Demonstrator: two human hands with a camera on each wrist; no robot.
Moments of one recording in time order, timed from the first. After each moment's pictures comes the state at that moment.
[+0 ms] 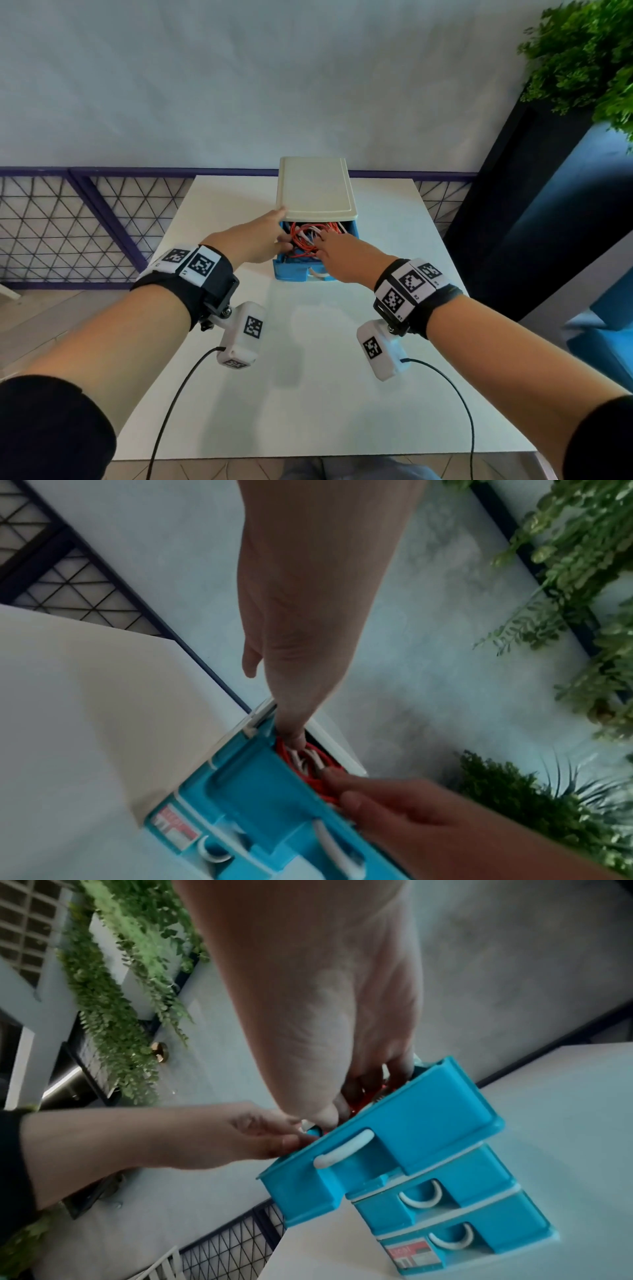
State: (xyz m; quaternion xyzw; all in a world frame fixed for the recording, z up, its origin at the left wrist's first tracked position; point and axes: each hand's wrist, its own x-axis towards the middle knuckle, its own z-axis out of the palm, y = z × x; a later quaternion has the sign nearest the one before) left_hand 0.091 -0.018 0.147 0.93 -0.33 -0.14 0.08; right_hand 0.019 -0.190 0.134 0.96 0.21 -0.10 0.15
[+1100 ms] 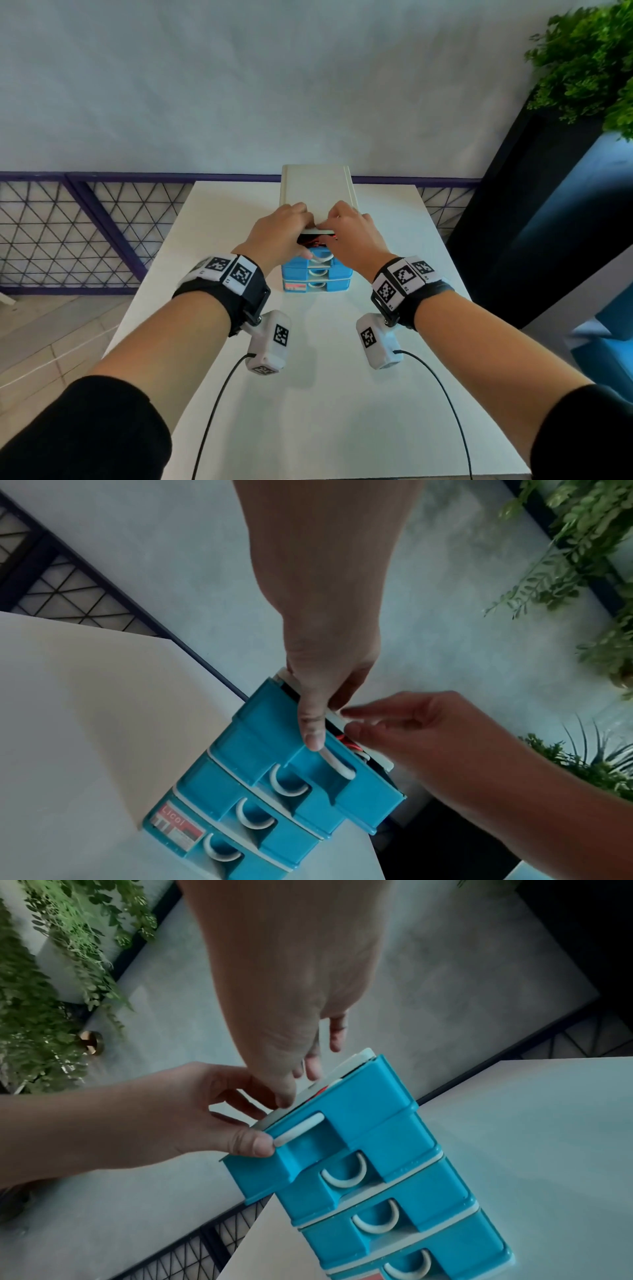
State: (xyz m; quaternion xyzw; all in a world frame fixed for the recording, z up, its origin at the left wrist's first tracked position) left_hand 0.099 -0.048 0.151 0.93 -0.34 0.01 0.11; right_hand 0.050 -0.203 0.141 0.99 0.05 0.10 -0.13
